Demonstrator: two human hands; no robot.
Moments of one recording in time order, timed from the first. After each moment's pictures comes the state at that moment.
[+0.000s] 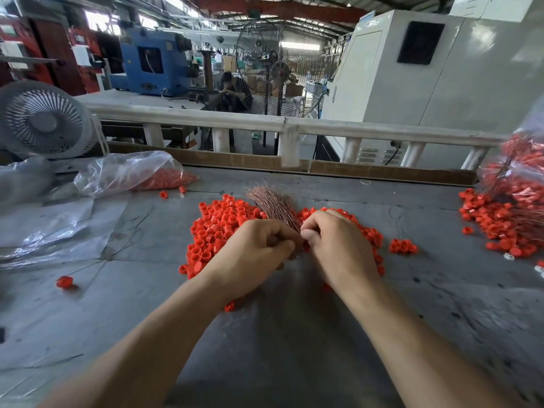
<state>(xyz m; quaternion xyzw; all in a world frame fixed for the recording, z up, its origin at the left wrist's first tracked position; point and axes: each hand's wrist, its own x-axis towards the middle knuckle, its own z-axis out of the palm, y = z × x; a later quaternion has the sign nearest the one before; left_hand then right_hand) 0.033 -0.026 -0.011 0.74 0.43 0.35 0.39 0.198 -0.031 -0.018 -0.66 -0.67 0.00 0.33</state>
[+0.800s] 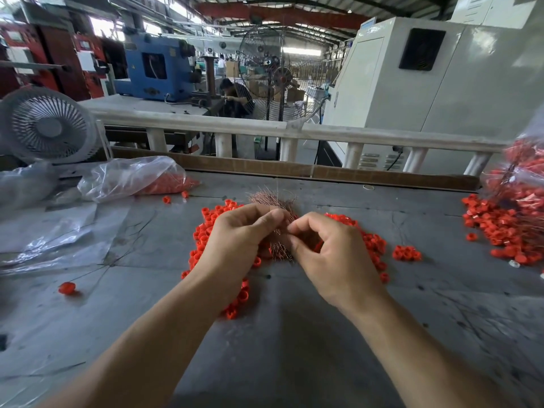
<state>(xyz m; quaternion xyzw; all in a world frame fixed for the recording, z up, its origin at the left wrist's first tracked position) 0.028 -0.017 -0.008 0.53 0.36 0.54 0.55 0.185 -0.050 -0.009 -0.49 -0.71 0.10 0.49</state>
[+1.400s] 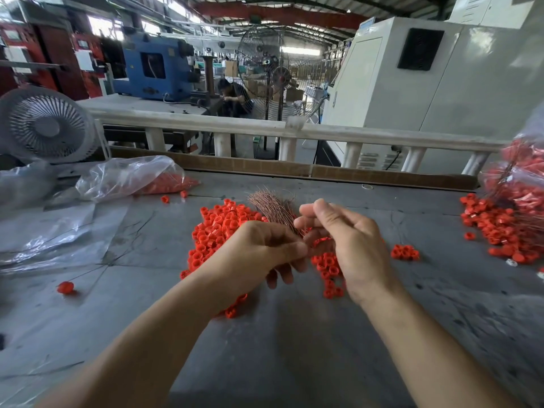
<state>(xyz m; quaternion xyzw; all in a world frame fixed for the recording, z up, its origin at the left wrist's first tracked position) 0.026 -0.030 0.001 0.69 0.36 0.35 0.52 0.199 -0.043 -0.002 -0.48 -0.53 0.37 0.60</state>
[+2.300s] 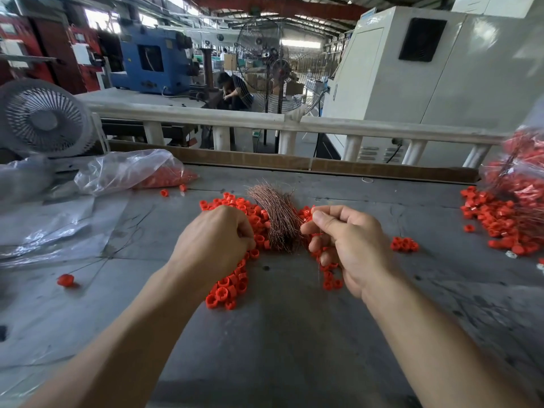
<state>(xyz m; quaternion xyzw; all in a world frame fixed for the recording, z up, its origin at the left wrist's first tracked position) -0.002 -0.009 -0.003 0.74 0.60 0.27 0.10 0.201 -0.038 -0.007 -0.52 -0.43 0.45 0.59</state>
